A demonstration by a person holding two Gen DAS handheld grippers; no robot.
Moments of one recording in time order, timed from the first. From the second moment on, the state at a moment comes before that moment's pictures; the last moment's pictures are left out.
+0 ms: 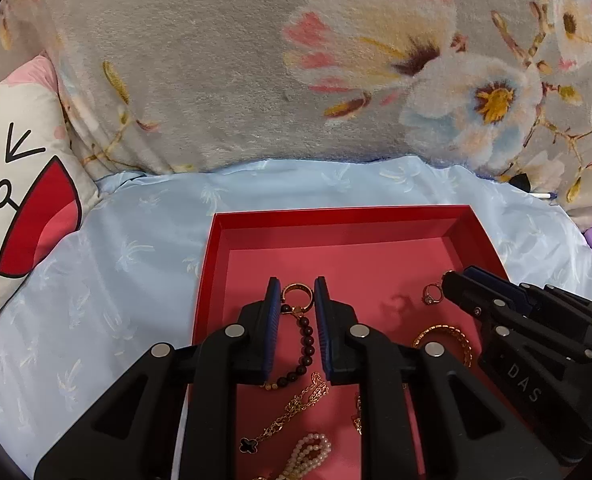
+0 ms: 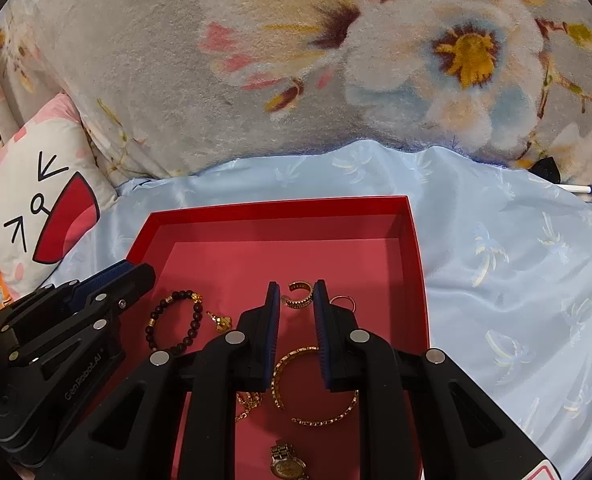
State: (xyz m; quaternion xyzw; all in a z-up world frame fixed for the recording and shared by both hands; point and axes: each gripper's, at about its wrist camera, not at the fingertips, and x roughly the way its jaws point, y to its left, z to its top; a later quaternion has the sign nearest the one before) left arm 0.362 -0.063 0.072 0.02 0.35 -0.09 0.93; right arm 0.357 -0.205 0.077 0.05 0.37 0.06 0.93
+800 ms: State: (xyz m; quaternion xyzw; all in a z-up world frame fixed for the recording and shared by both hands) left arm 0.361 -0.051 0.075 0.00 0.34 -0.06 0.94; right arm 0.342 -0.213 0.077 0.06 0.36 0.04 0.93
